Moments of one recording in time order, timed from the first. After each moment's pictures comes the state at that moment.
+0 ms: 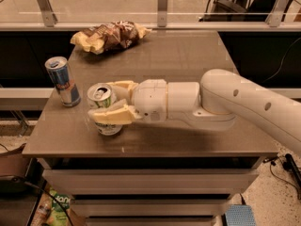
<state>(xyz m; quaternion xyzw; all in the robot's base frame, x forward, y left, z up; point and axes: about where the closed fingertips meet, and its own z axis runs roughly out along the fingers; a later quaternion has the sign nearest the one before) 0.464 0.101 0.897 -0.51 0.53 0.43 0.52</state>
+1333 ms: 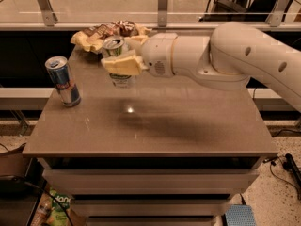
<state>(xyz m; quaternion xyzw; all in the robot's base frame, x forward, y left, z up) 0.562 0.066 0.959 -0.46 0.61 0.32 0.56</state>
